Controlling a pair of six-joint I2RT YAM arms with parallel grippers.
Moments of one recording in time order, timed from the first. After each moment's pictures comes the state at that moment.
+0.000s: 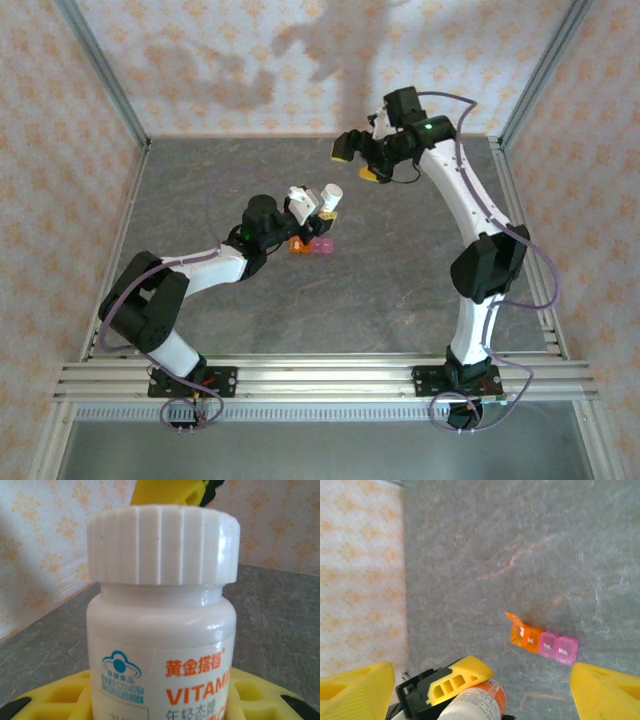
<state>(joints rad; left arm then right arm) -0.50 1.59 0.78 0.66 0.39 0.15 0.35 1.90 2.05 -1.04 -0.55 0.61</state>
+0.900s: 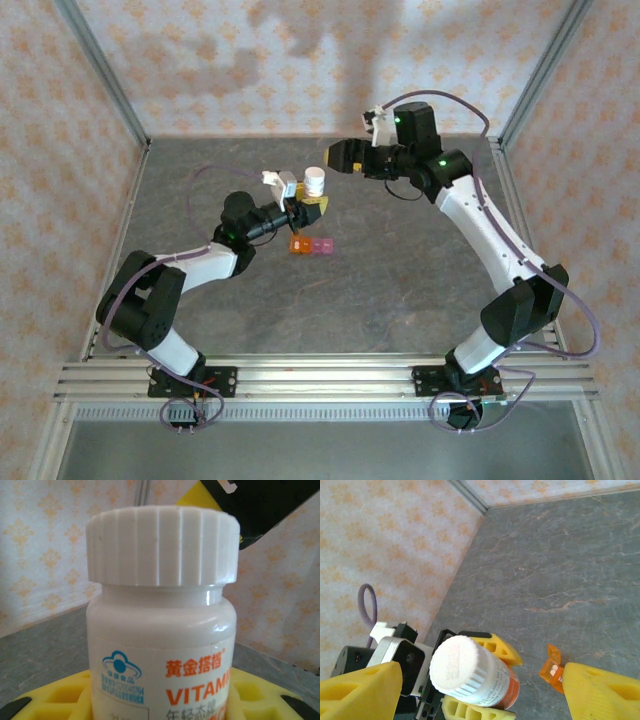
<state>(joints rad) -0.39 1.59 0.76 0.93 0.62 -0.25 0.43 1.59 1.68 -0.63 -0.58 0.47</state>
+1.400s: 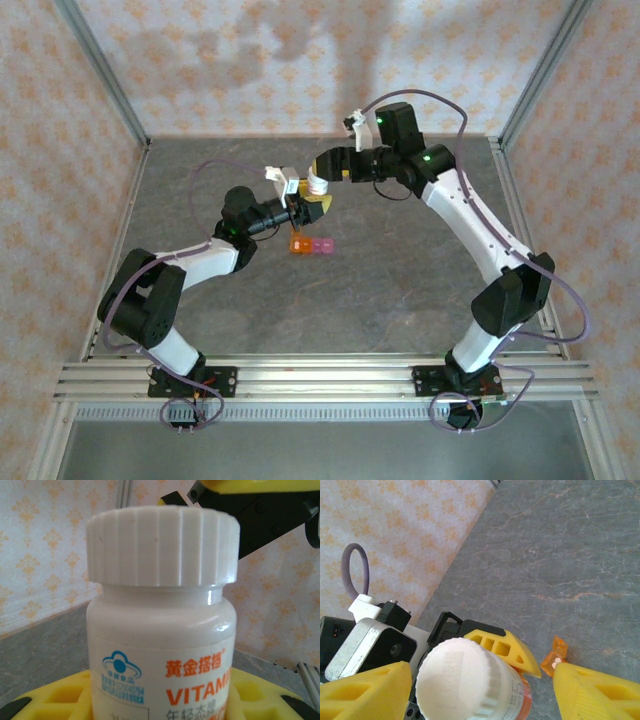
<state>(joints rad) -0.39 1.60 0.80 0.92 0.68 -0.27 0.48 1.67 1.75 -0.70 -0.61 0.36</state>
